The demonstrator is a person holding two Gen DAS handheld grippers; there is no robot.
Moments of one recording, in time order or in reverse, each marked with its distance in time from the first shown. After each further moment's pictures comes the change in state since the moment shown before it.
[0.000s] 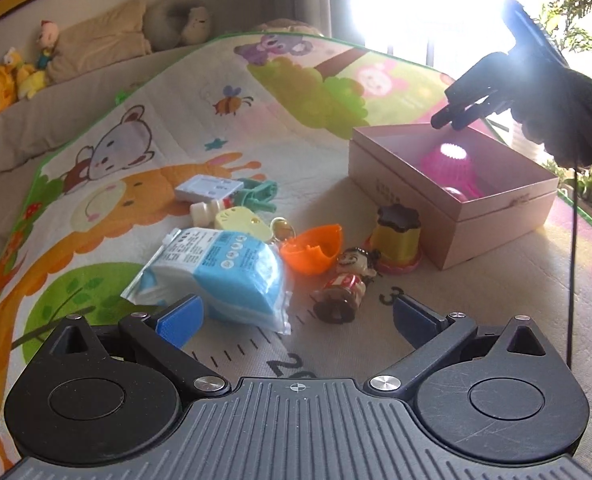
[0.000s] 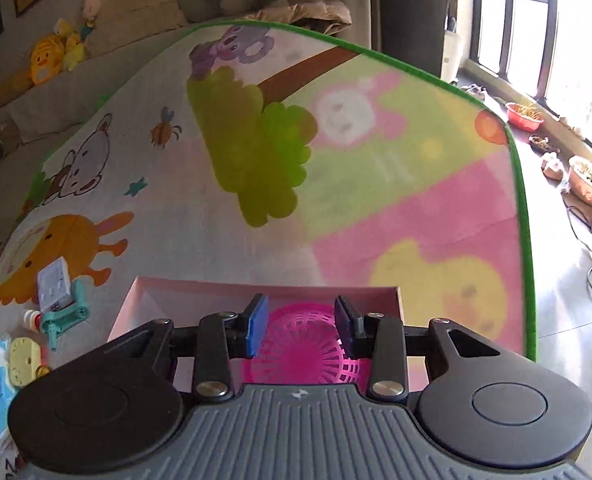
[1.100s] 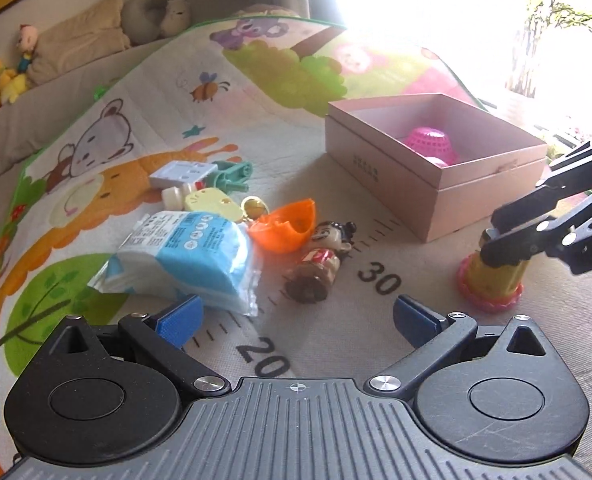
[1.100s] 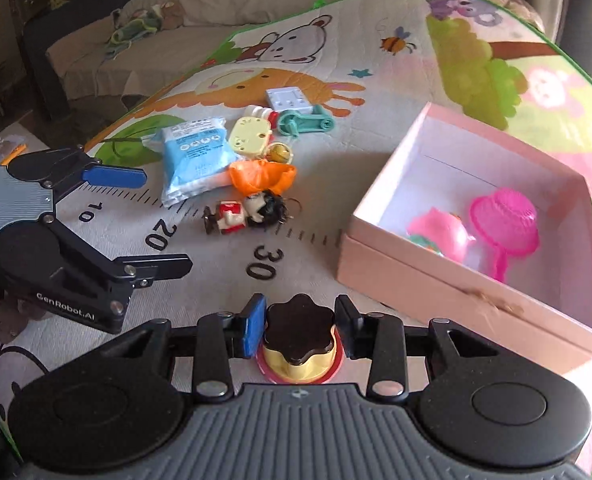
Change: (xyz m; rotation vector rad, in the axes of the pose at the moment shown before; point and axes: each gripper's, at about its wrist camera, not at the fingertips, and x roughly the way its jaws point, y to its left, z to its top) left arm 0.009 -0.019 -0.009 0.063 0.032 -0.022; right arm -0.087 0.098 -0.161 -0.331 0.054 0.196
